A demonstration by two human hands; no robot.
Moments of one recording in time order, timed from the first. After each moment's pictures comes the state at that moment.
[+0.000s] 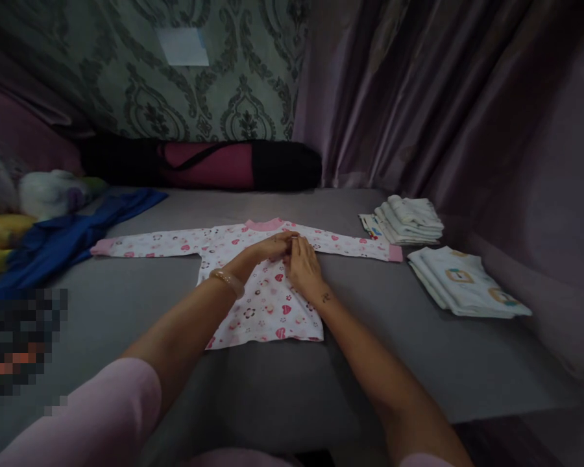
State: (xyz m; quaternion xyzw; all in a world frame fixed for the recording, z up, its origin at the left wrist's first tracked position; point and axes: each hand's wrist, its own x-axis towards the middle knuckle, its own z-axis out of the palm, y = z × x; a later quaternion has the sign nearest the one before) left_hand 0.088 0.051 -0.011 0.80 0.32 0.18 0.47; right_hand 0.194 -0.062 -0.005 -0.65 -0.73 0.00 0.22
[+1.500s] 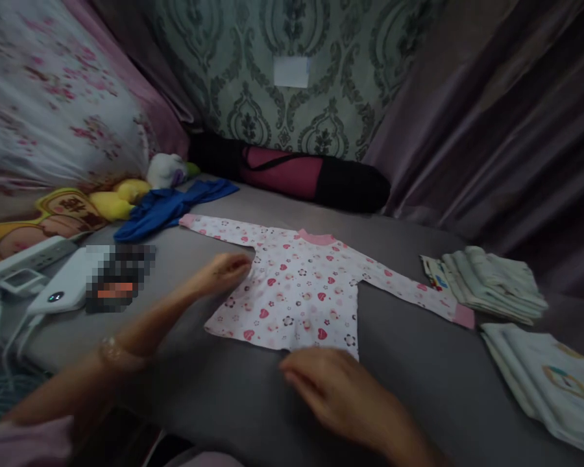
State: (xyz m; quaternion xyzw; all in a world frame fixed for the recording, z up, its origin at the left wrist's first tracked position) left_hand -0.125 -0.072 0.049 0.74 0.58 0.22 0.27; right_hand 0.167 -0.184 0.088 -0.38 -0.87 0.31 0.03
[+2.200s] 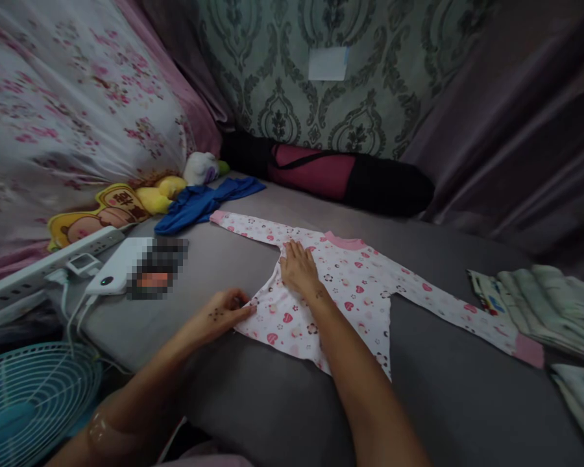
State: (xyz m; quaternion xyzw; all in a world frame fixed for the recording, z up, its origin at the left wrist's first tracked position) left_hand -0.140 -0.152 0.033 0.56 0.68 0.23 0.42; right_hand 0.026 -0.002 -0.008 -0.49 -0.87 0.08 0.08
